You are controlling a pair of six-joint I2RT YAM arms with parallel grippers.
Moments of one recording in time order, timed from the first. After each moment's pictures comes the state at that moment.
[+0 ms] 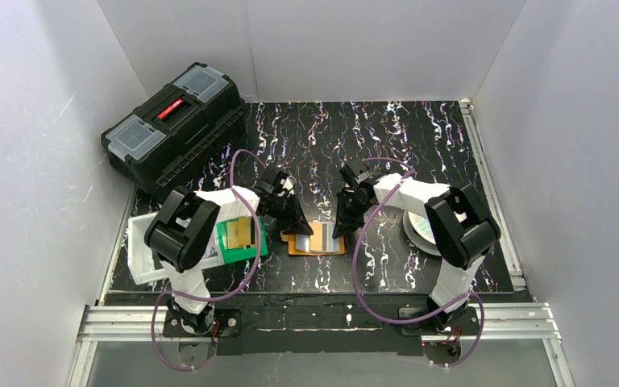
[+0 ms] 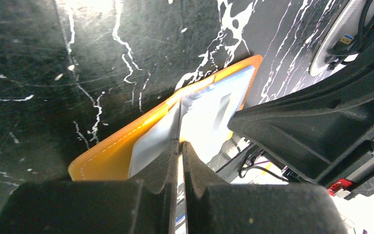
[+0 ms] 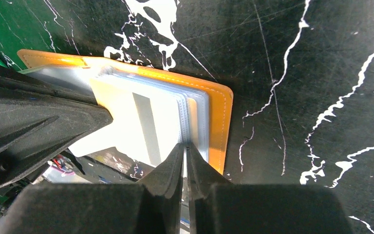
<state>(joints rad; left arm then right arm) -0.54 1.79 0.94 -0.22 0.54 -0.83 0.62 1.79 1.10 -0.57 -0.35 0.68</state>
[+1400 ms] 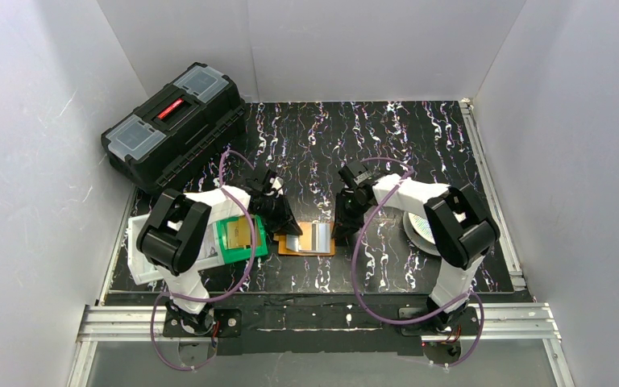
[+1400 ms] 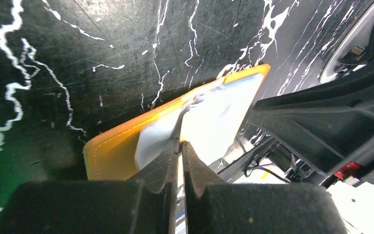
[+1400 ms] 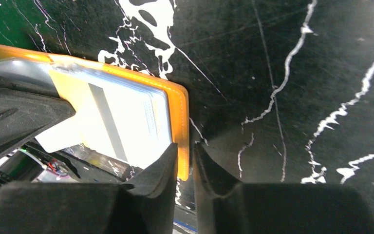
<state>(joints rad) -0.47 1.74 0.92 -0.34 0.52 -0.75 0.63 1.81 1.10 -0.56 -0.34 0.68</state>
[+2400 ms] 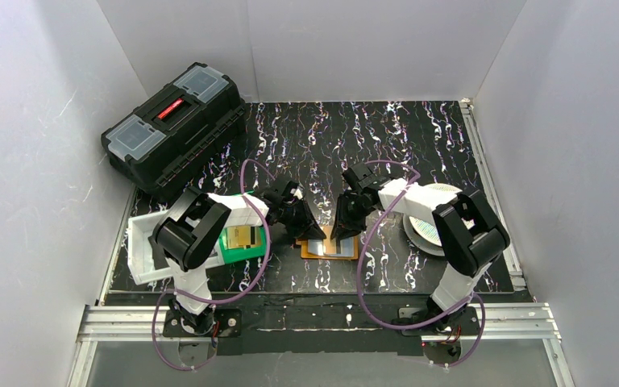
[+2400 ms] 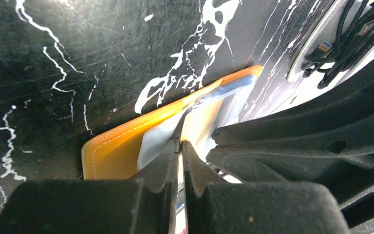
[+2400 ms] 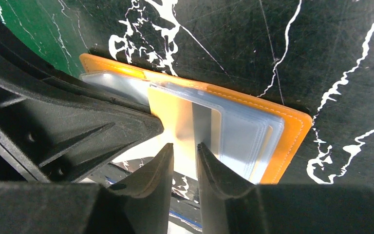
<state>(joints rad) -0.63 1.83 0.89 -0.04 0.51 -1.04 0.63 1.73 1.04 -0.53 -0.34 0.73</state>
